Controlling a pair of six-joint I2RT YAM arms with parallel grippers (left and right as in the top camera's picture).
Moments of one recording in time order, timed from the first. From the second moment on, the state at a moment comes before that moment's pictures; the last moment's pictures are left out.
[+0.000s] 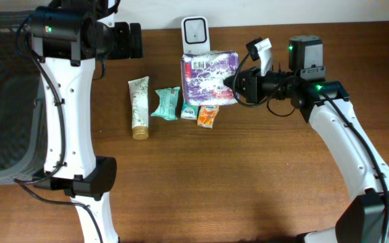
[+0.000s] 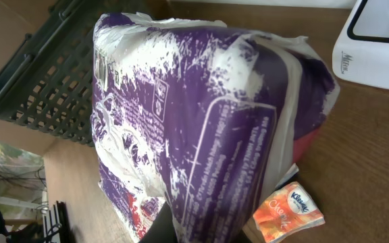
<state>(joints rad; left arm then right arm) -0.18 2.14 2.84 -1.69 -0.09 -0.19 0.12 1.61 1.33 -0.44 -0.90 0.02</state>
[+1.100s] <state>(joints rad) -0.18 2.14 2.84 -1.69 -0.09 -0.19 0.12 1.61 1.33 -0.48 -0.85 0.03</state>
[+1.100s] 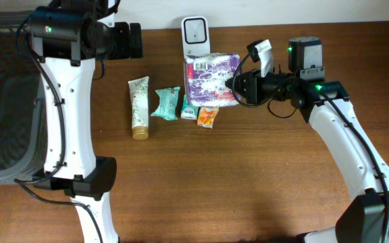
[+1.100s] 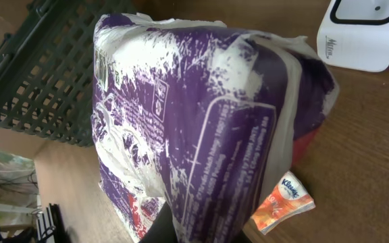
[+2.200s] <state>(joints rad) -0.18 2.14 2.84 -1.69 -0.09 -0.19 0.15 1.87 1.38 -1.00 0.50 0.11</state>
